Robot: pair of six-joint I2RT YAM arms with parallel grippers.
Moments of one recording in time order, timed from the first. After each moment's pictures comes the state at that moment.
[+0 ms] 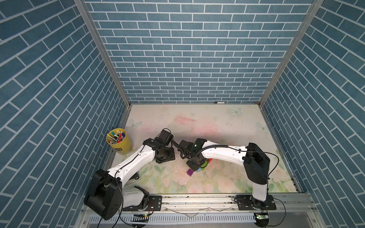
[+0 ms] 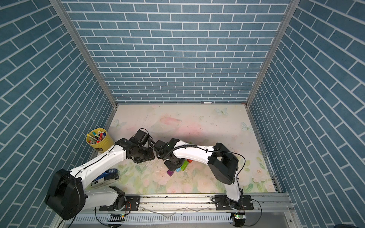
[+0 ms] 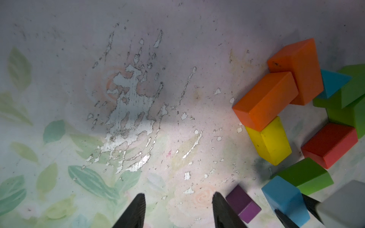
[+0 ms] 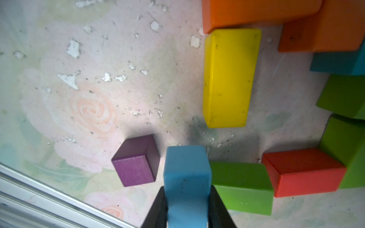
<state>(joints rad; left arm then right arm) -0.50 1.29 0.84 -0.83 0.10 -0.66 1.17 1.93 1.48 -1.07 0.05 0.31</state>
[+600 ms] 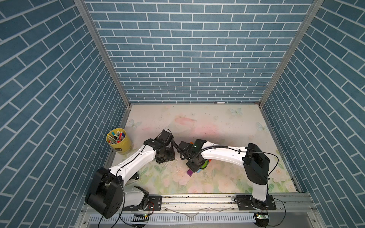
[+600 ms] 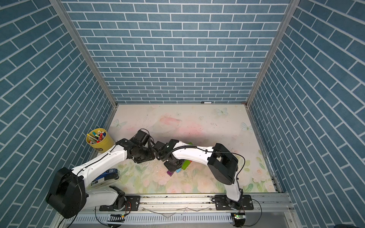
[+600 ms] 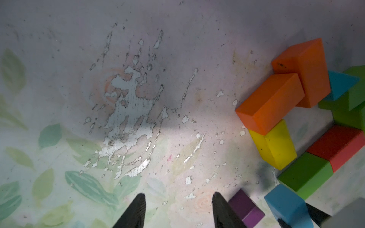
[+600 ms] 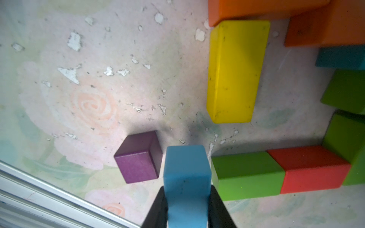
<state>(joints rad) -0.49 1.30 0.83 -0.81 0.10 -0.66 1.18 1.93 1.48 -1.07 0.05 0.32</state>
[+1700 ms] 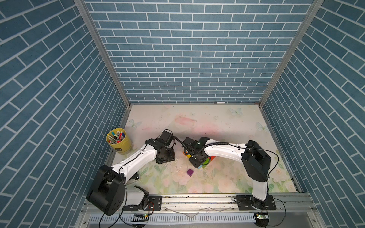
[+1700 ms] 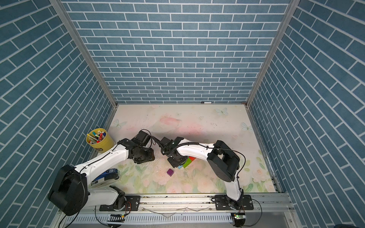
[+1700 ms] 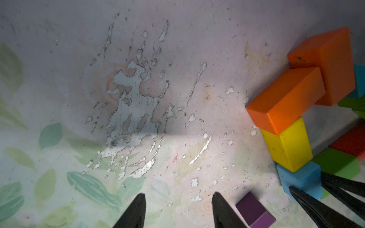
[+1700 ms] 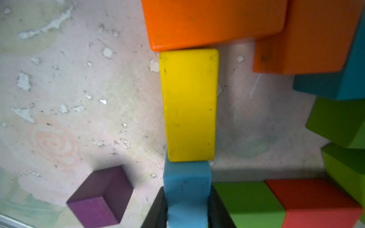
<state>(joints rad) -0.49 1.33 0.82 -0.81 0.08 -0.65 1.08 1.93 1.39 -0.92 0.04 0.28</state>
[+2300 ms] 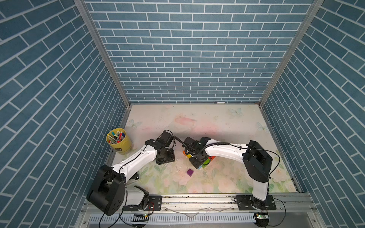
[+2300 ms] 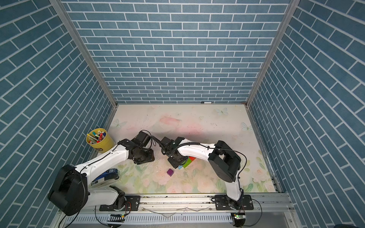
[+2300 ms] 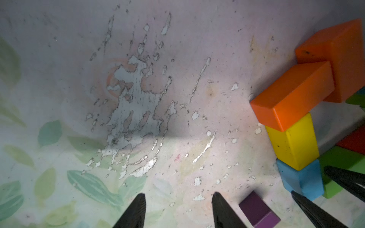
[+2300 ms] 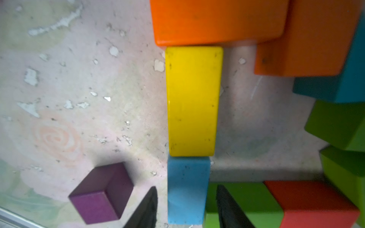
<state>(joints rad) -0.49 1.33 0.81 -0.81 0.08 -0.65 1.08 1.90 1.38 -0.91 0.03 0.26</state>
